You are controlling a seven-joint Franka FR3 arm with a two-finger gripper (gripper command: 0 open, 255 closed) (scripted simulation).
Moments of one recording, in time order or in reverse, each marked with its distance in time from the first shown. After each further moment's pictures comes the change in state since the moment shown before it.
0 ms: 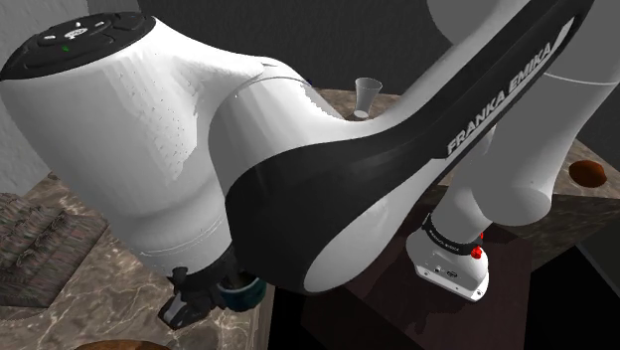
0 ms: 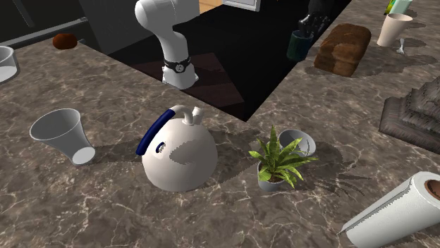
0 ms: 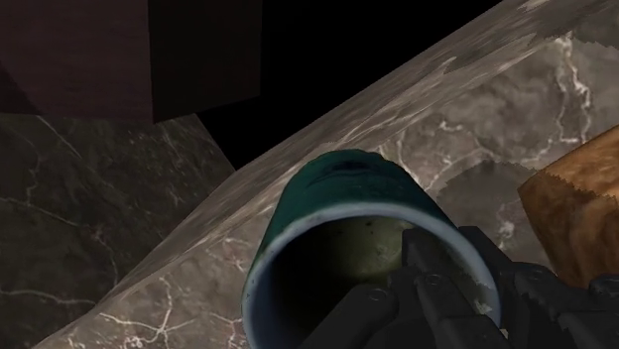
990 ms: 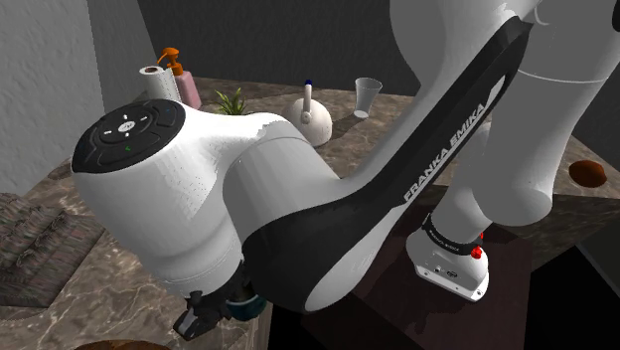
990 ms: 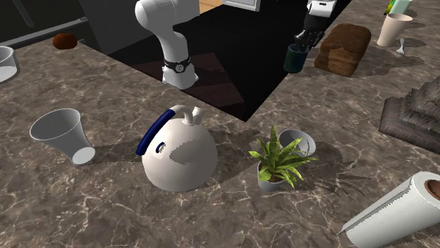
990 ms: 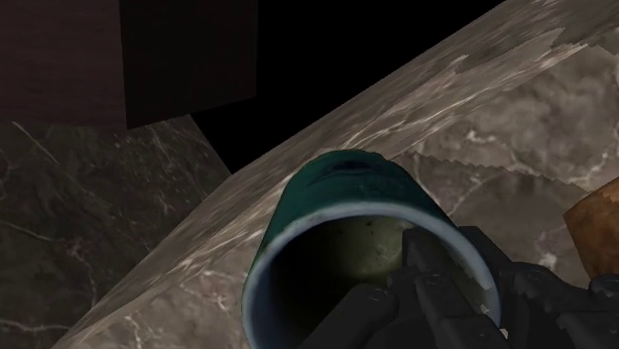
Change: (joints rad) arm 0.015 0.080 -0.012 -0.066 -0.072 0.121 0.049
